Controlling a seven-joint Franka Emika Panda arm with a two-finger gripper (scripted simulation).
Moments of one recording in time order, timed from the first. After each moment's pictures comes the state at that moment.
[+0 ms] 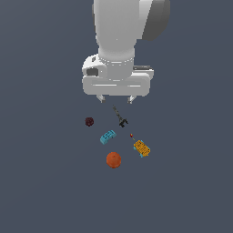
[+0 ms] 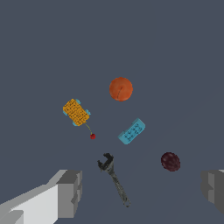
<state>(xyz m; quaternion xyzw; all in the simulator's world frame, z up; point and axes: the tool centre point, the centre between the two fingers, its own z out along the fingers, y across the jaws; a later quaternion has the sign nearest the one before) 0.001 0.000 0.315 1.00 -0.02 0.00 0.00</state>
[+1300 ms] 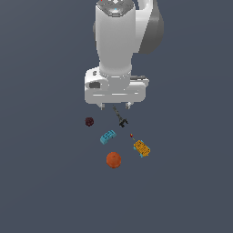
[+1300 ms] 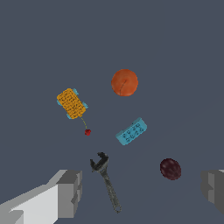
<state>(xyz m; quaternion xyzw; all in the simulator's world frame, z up) -0.005 -0.005 0.278 1.00 0.03 -0.01 0.00</state>
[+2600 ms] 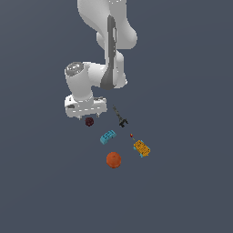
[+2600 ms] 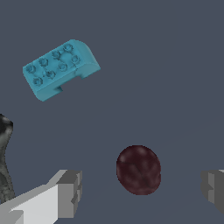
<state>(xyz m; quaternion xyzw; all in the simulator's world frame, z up) -0.100 -0.149 0.097 1.00 0.10 0.00 0.00</state>
